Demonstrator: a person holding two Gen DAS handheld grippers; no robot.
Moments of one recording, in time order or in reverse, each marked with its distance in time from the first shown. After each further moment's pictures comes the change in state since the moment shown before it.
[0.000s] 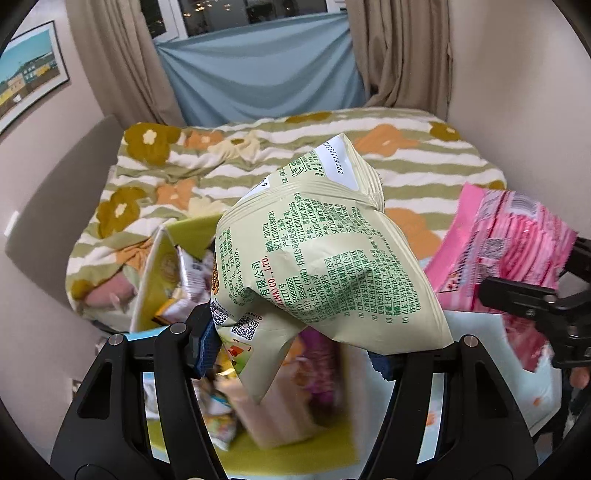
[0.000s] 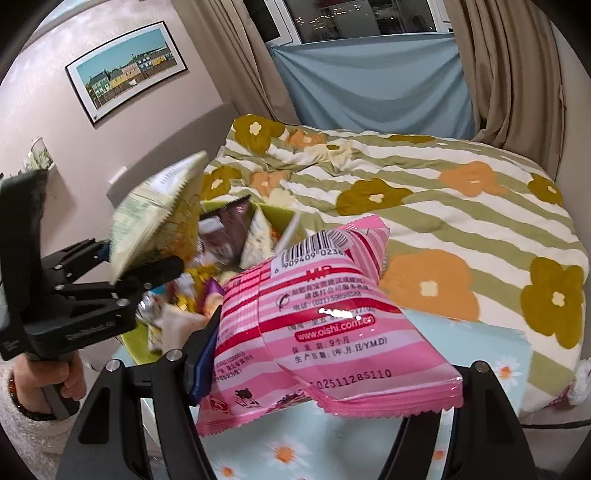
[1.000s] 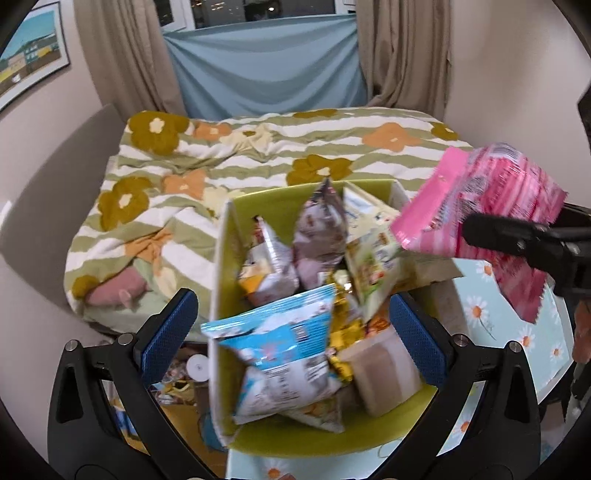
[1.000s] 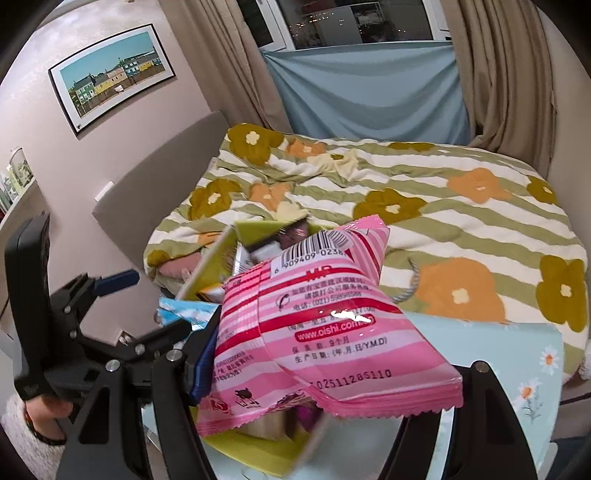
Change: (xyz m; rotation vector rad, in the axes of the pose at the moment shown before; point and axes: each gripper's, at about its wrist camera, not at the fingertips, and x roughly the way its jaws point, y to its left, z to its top) left arm -0.006 0.134 -0.044 -0.011 -0.016 -0.073; right arm 0.053 0.118 0.033 0.051 -0.037 -0.070
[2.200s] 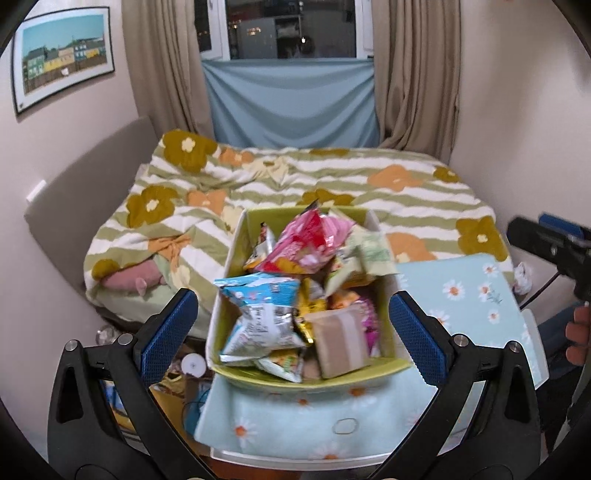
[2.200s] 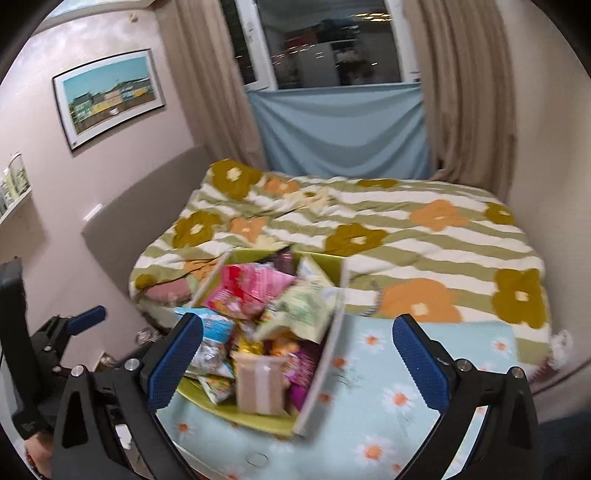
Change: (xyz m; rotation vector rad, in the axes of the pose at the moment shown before) left arm -0.125 -0.050 -0.049 -0.113 -0.165 0.056; right arm -0.128 0.021 -0.045 0.006 -0.167 -0.208
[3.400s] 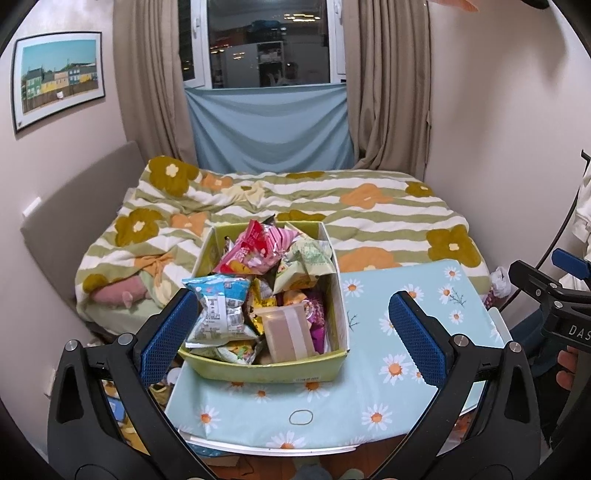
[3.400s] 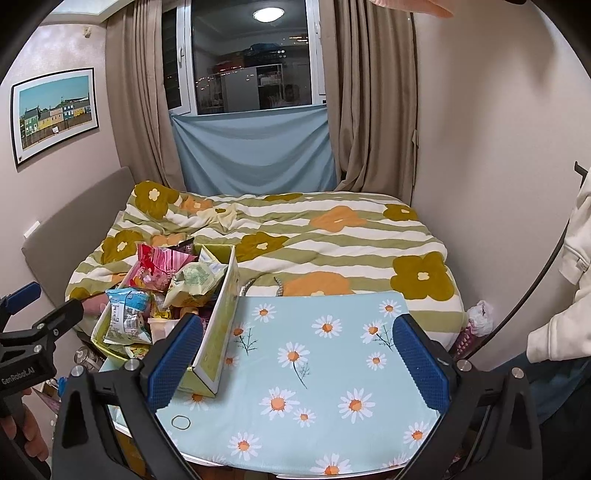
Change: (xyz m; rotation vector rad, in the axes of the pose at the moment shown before) left arm -0.063 -0.054 -0.030 0.032 -0.094 -0.054; right arm -0.095 -0.054 -0.068 0.060 -0.082 -0.289
